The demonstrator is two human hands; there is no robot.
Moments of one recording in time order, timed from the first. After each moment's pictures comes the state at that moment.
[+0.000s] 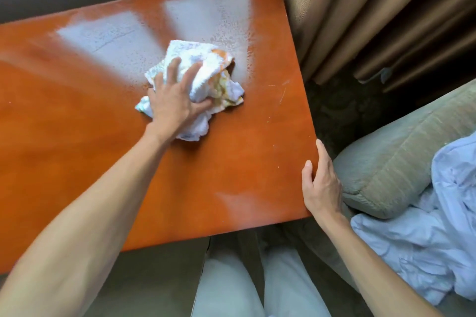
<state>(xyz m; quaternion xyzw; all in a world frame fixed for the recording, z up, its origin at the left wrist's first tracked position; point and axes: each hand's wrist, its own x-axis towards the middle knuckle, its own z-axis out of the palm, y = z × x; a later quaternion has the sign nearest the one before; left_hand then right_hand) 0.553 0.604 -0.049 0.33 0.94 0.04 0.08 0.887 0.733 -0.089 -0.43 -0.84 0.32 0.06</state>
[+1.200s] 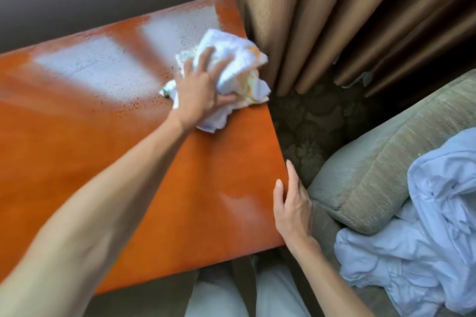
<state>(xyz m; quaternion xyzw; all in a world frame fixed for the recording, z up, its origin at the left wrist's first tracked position) 0.555 0.749 -0.061 0.46 0.88 0.05 0.07 0.877 0.739 -0.087 -0.47 -0.82 0.32 0.06</state>
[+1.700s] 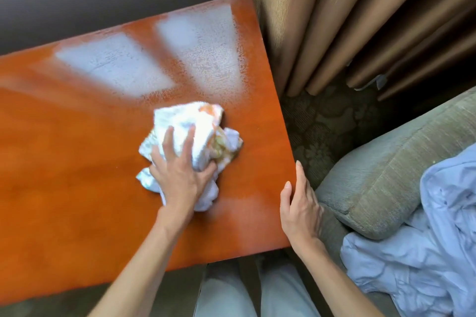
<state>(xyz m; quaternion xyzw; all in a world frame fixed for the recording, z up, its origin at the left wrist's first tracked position) 0.668 0.603 -0.061 0.23 0.96 0.13 0.07 0.871 0.735 -0.080 -0.47 -0.85 0.25 0.04</state>
